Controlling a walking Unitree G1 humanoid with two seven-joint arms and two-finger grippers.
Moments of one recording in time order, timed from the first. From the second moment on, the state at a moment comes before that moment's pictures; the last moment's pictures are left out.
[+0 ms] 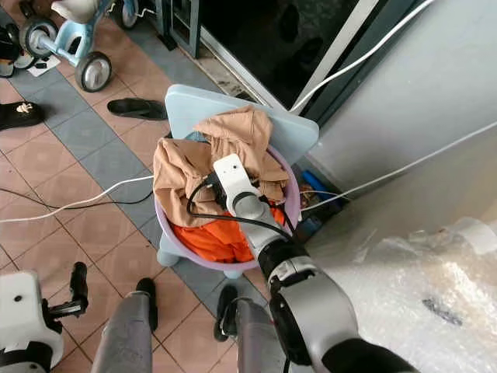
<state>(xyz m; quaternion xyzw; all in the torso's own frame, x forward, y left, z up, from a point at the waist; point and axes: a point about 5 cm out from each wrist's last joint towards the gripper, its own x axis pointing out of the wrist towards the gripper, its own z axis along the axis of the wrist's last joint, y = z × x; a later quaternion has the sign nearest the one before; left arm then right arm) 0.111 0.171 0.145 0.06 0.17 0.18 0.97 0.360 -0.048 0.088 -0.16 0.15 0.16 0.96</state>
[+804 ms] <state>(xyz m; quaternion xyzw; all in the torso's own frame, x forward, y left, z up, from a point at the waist) 0.112 0.168 0.145 0.06 0.16 0.19 0.97 0.359 -0.049 0.082 -0.14 0.18 0.16 0.96</state>
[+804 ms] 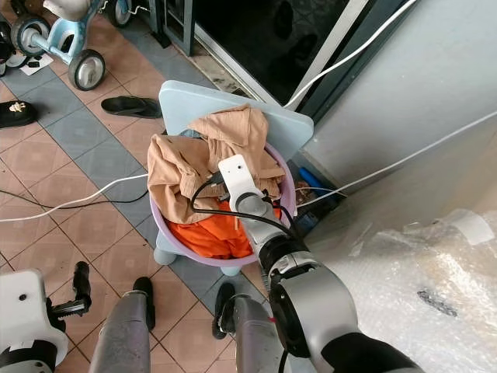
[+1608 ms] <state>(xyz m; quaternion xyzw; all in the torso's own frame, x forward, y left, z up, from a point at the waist) 0.169 0.171 0.130 0.07 0.11 0.16 0.98 0.380 -0.068 0.124 -0.11 0.08 0.20 0.97</state>
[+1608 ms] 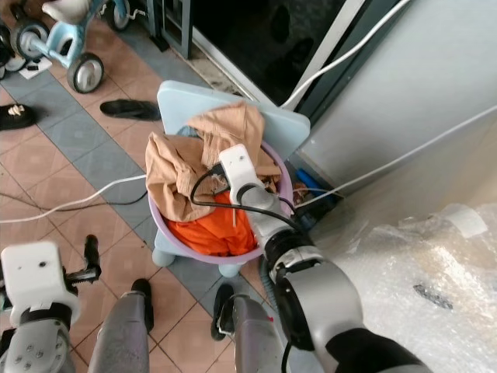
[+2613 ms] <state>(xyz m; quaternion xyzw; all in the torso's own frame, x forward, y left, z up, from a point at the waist) 0.278 0.141 0.137 0.07 -0.01 0.04 1.00 0.332 -0.138 0.179 -0.11 -0.14 0.04 0.98</state>
